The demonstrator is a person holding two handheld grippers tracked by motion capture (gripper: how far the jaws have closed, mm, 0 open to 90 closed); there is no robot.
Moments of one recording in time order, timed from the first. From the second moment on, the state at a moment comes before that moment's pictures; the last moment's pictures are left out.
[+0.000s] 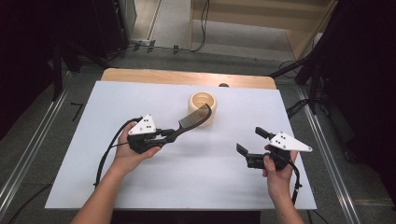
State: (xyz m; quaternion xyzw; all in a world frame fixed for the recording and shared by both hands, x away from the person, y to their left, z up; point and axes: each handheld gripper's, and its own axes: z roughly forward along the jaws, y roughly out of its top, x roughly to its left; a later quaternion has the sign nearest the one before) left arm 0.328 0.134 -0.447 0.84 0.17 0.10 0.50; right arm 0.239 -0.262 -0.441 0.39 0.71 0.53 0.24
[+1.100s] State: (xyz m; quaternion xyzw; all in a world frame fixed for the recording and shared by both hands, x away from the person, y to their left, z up) left arm 0.310 0.092 -0.450 0.82 0.16 0.13 0.53; right arm 0.284 -0.195 -0.431 0.44 0.68 0.57 0.16
